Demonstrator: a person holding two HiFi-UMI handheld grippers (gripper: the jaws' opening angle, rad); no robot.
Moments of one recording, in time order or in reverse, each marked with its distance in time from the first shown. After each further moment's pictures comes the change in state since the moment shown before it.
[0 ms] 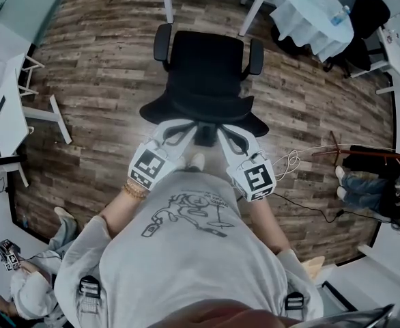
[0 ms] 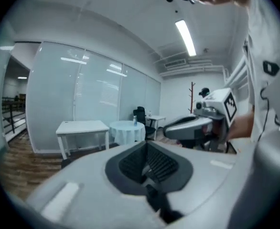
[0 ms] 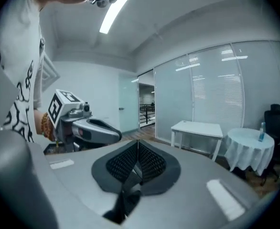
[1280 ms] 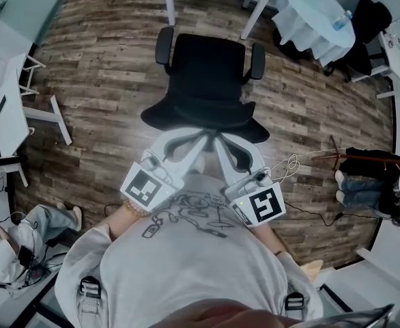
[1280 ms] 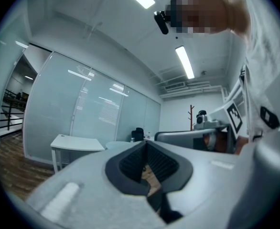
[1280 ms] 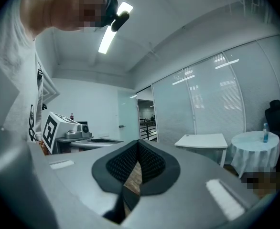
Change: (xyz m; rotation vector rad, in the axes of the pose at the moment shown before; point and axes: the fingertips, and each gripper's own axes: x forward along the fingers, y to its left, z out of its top) left arm -0.028 -0.021 0.098 -0.079 -0.275 0.000; right arm -0.020 0.029 0.102 0.061 -0.203 0.002
